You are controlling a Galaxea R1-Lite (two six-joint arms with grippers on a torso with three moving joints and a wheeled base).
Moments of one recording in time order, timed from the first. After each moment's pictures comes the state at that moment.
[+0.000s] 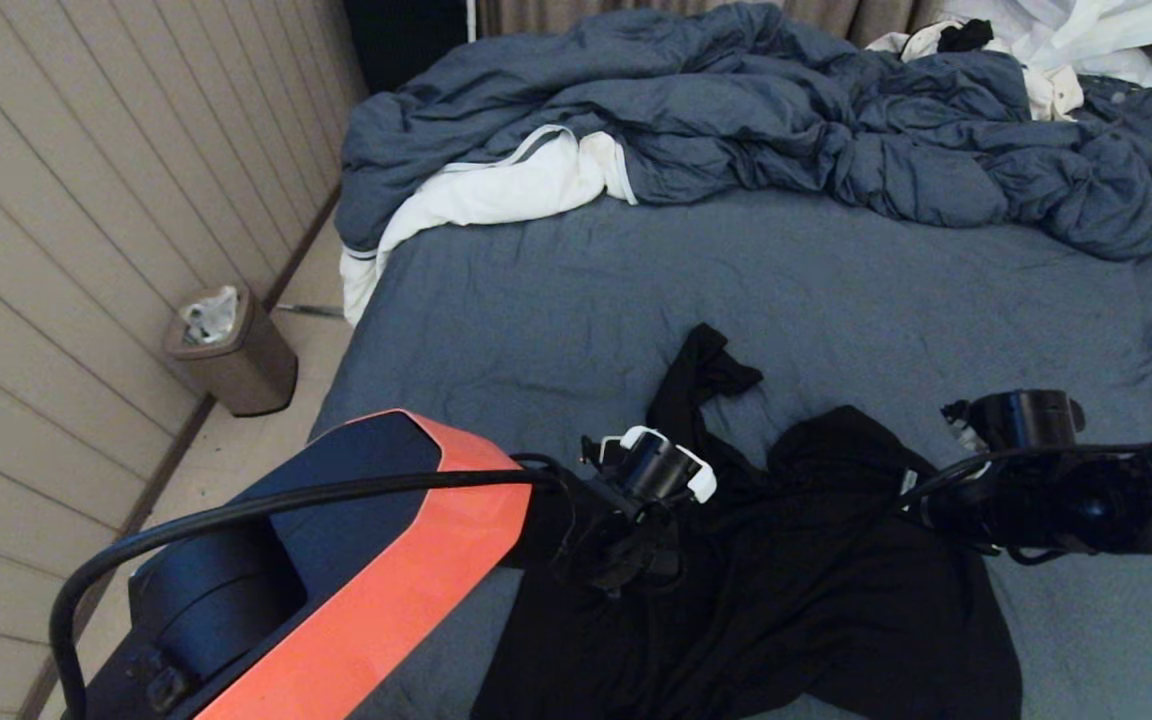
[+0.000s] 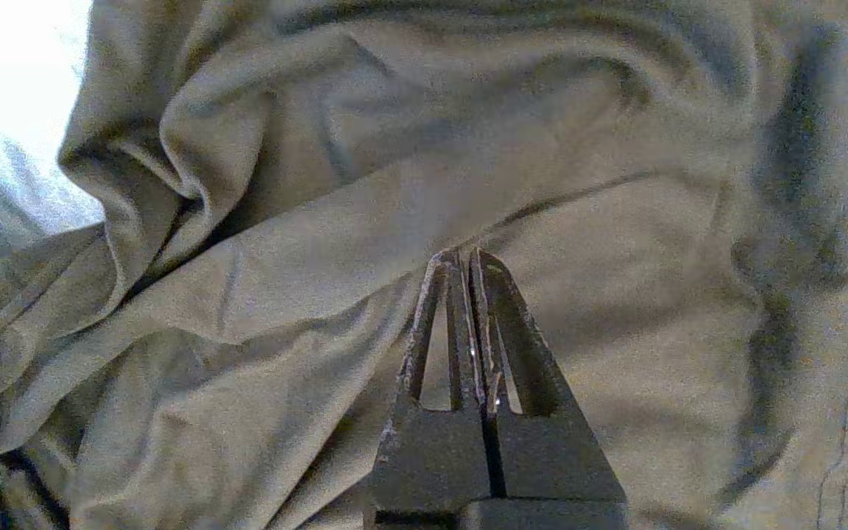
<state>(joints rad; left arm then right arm) -0.92 2.47 -1.71 0.08 0.30 -0.58 -0.13 1.97 -0.81 -0.39 0.12 0.33</state>
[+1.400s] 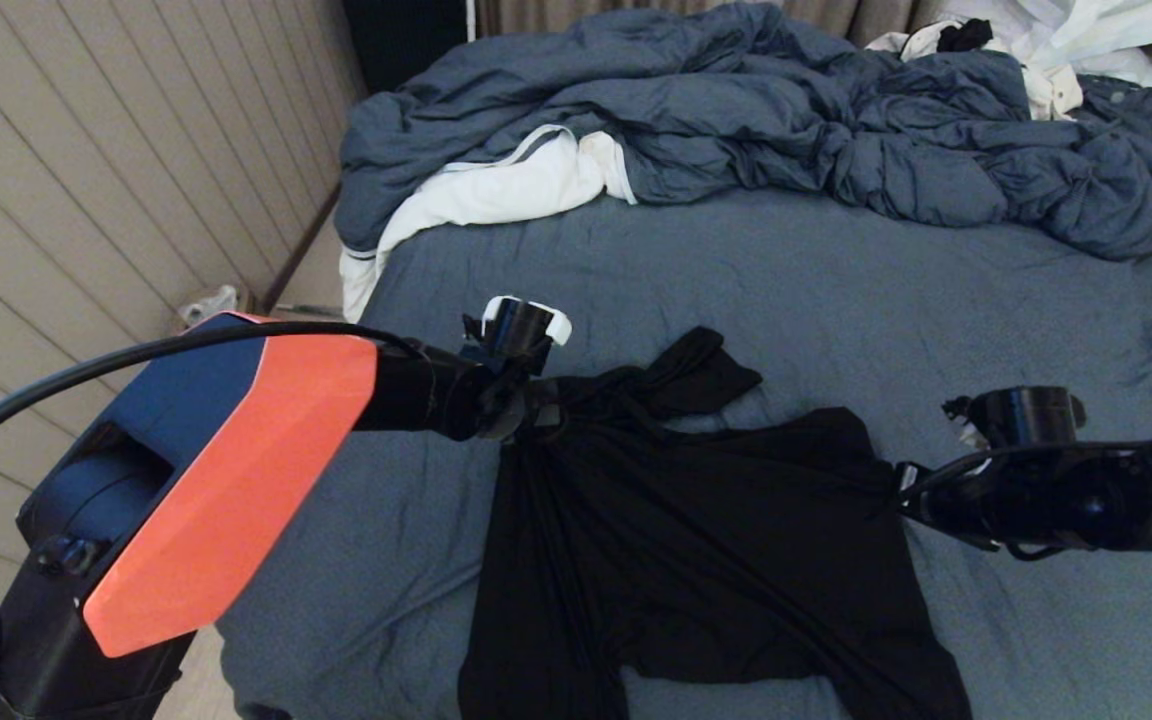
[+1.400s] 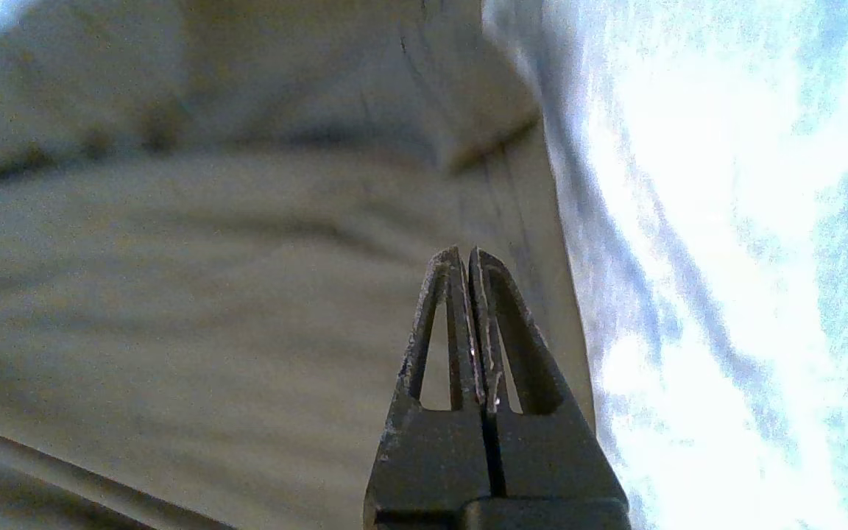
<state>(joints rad) -0.62 2.41 -1.87 0.08 0.40 -0.42 -0.14 1.97 -0.83 -0.40 0.13 0.33</state>
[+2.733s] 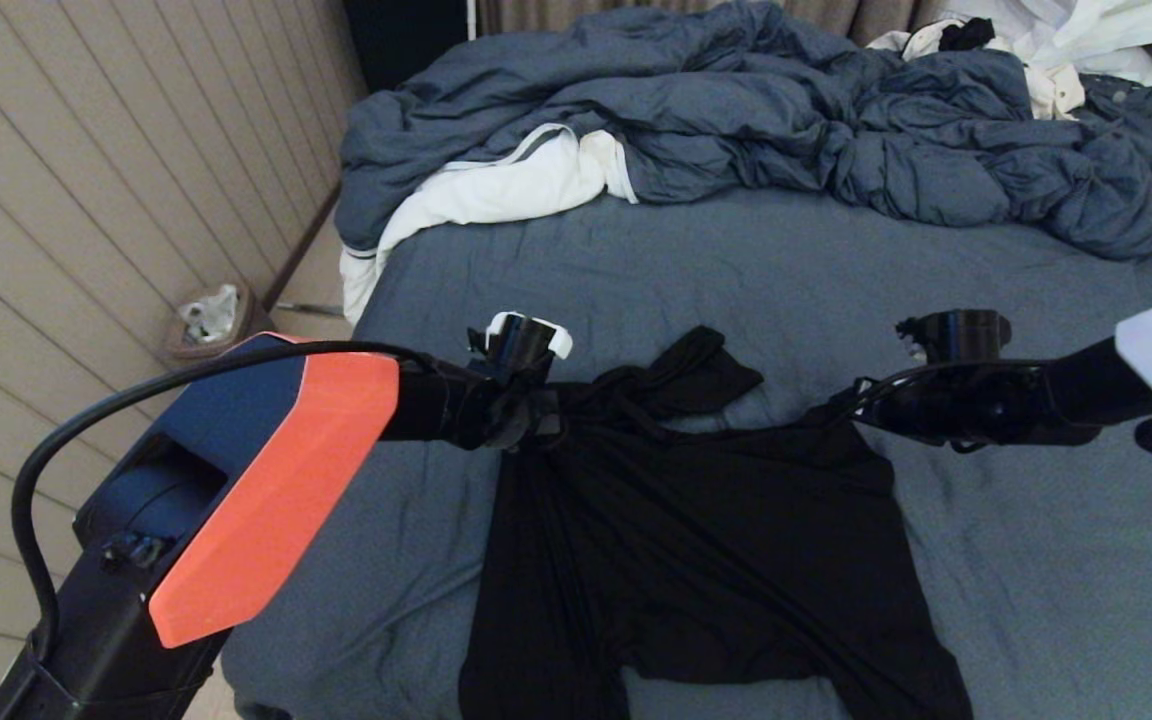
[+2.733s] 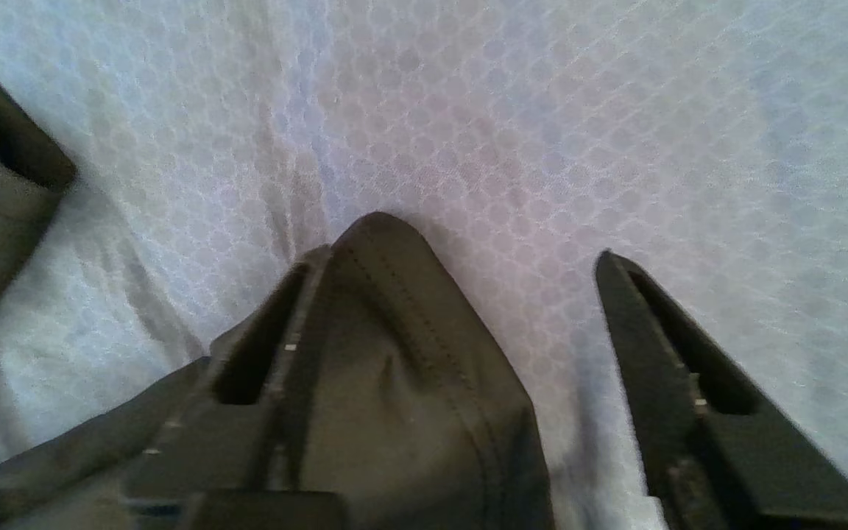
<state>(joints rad) -0.61 2.48 -1.92 0.08 0.39 -0.42 -0.12 2.20 -1.37 -0.26 0.04 0.28</state>
